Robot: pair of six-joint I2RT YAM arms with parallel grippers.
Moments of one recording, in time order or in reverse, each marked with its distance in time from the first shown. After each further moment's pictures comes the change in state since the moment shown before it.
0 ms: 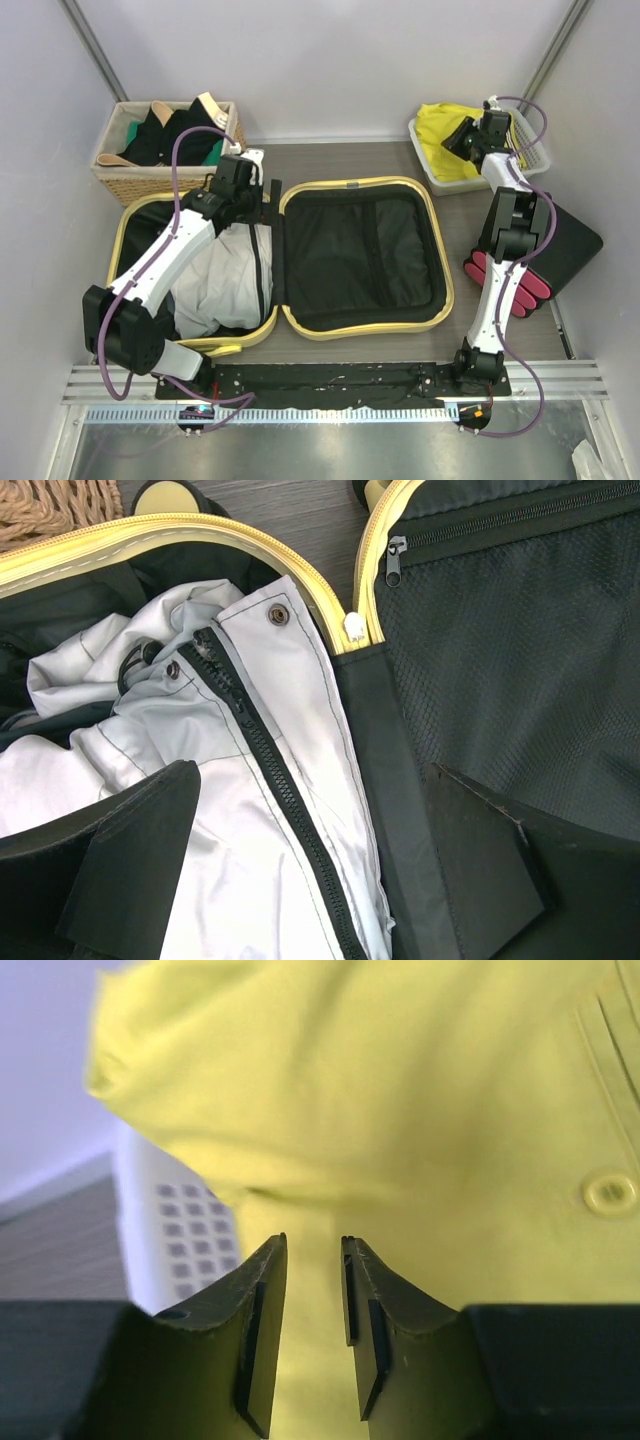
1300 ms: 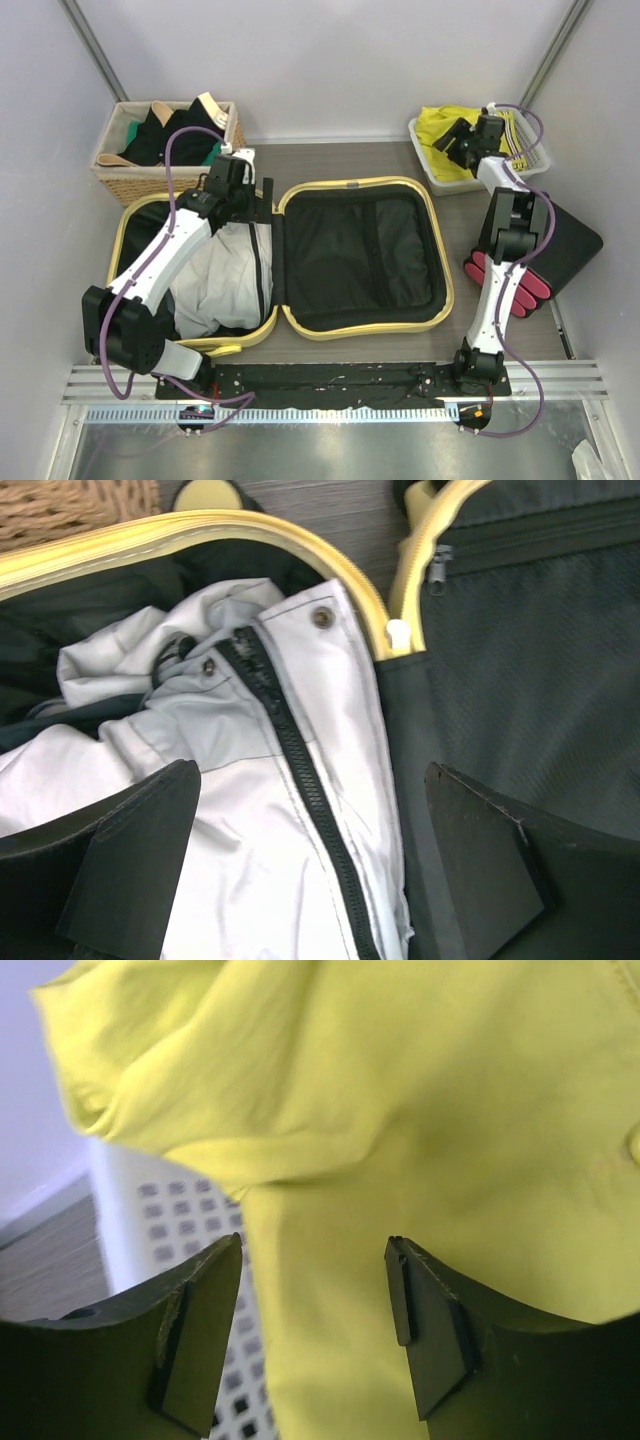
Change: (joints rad) left arm 0.036 -0.002 -0.010 0.006 -0.010 -0.002; right arm 0.013 0.037 -0.004 0.047 0.024 0.115
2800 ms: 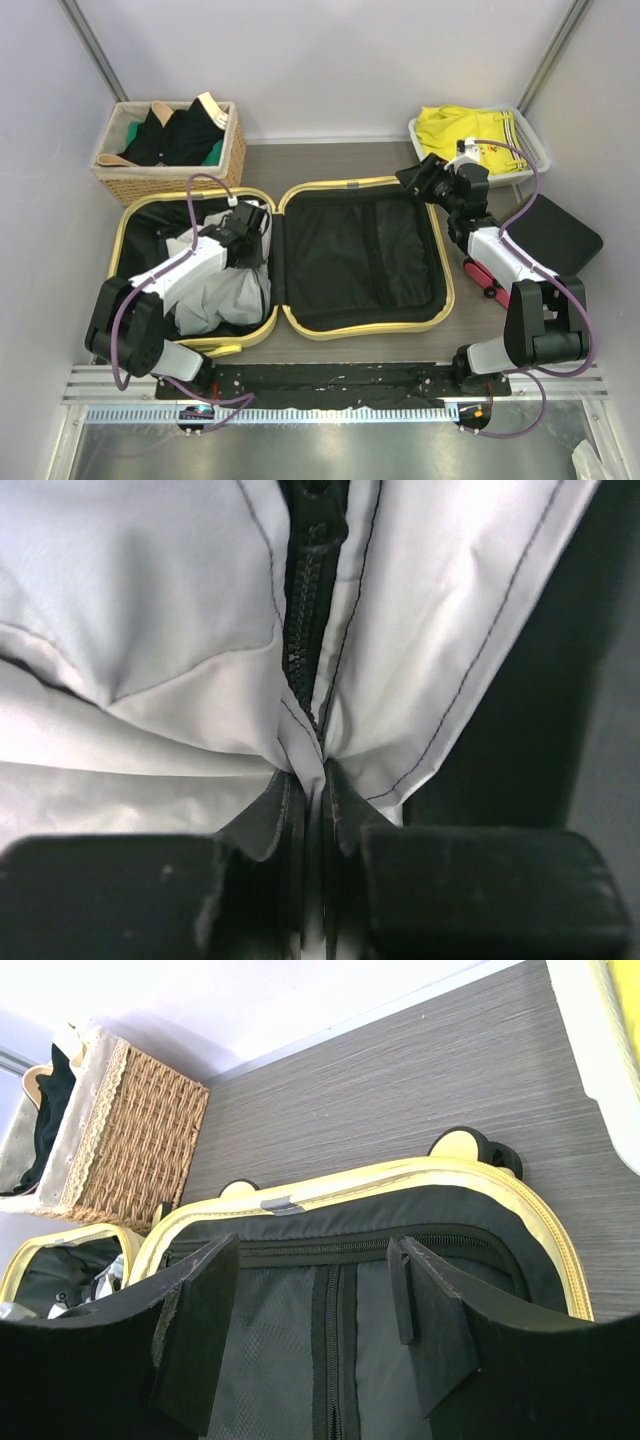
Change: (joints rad) left arm -0.090 0.009 -0.365 0.086 -0.105 -0.251; right arm 0.248 -0.933 -1.031 0.412 -0.022 0.085
